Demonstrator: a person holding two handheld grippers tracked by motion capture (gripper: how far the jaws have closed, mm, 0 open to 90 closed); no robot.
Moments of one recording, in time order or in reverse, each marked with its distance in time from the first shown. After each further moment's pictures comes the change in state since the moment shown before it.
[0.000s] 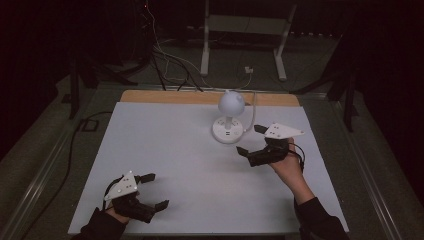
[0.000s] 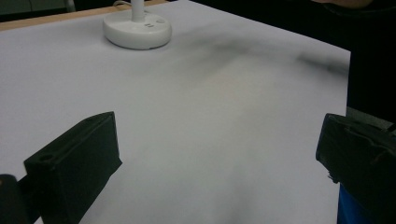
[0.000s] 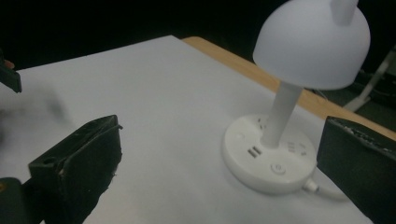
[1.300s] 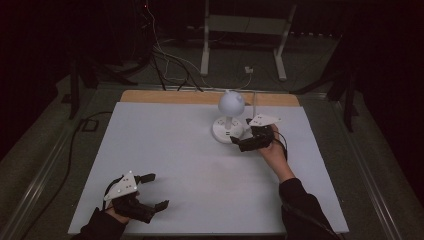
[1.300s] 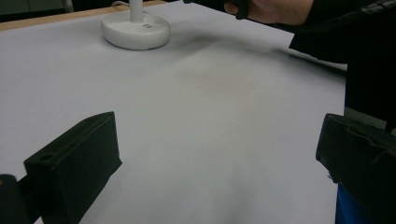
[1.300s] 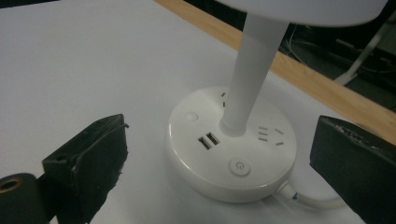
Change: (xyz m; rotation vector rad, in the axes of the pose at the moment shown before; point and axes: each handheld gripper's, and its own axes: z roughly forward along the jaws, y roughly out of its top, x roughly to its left) left arm 0.000 0.000 0.000 0.000 -0.006 0.000; right arm -0.049 -0.027 0.073 0.128 -0.048 -0.022
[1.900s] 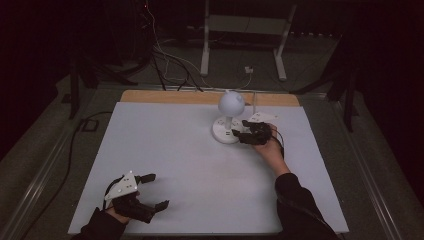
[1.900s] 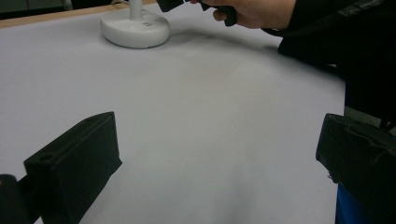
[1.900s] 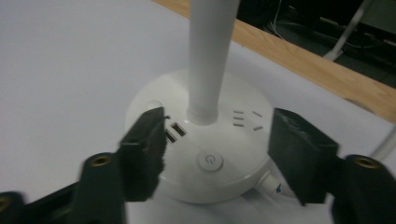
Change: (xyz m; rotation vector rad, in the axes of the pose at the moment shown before) left arm 0.000 0.000 0.001 0.006 -0.002 0.001; right arm -0.017 -0.012 0.024 0.047 -0.061 0.076
